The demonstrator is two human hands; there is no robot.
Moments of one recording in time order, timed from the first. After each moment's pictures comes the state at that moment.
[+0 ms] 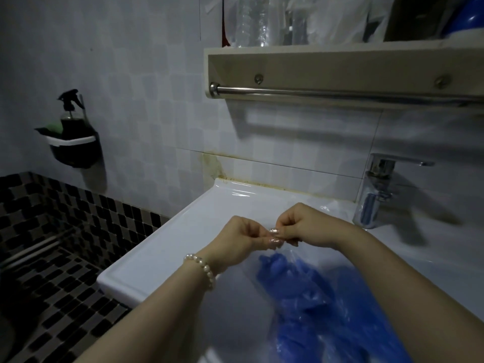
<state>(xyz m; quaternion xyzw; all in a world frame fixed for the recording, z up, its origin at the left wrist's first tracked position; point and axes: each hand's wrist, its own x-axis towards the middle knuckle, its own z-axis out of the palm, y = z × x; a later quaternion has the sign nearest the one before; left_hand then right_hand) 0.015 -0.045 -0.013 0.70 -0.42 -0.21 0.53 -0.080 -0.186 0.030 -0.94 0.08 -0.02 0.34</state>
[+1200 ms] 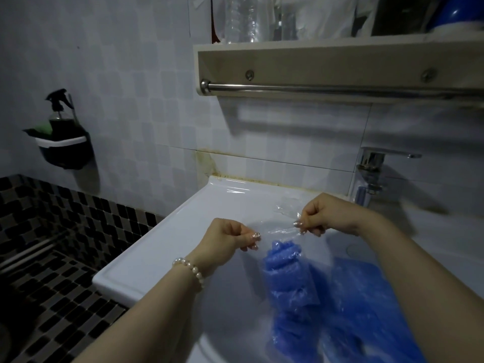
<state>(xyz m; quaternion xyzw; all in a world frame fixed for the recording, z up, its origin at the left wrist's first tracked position) 0.027 -0.040 -0.033 0.68 -0.38 -0.20 0.59 -0.099 -0.241 0.026 -0.91 0.13 -0.01 0.40</state>
